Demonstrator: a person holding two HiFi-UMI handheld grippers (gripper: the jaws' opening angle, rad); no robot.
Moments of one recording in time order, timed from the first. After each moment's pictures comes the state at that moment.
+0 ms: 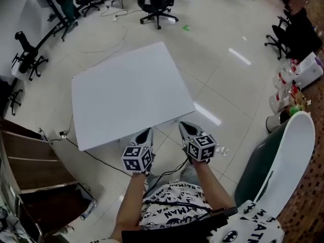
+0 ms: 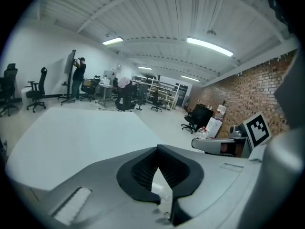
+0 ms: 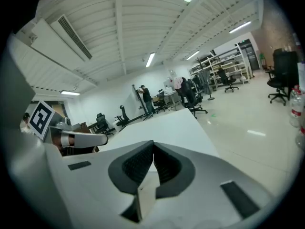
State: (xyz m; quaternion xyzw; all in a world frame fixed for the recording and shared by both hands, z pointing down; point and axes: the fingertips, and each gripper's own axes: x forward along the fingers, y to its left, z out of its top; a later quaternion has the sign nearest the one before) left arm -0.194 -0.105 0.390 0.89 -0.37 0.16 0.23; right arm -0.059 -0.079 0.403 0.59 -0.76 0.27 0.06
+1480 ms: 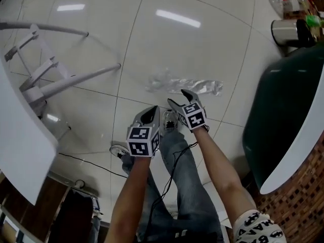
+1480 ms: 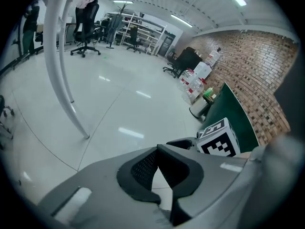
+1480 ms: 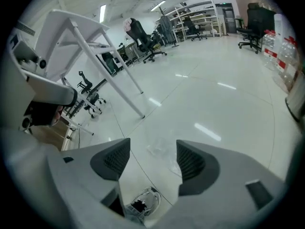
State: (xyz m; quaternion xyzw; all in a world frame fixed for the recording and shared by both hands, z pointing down) left arm 0.139 0.013 0.924 0.84 -0.15 0.41 0.33; right arm 0.211 0.061 1.034 0.59 -0.60 0.48 0.22
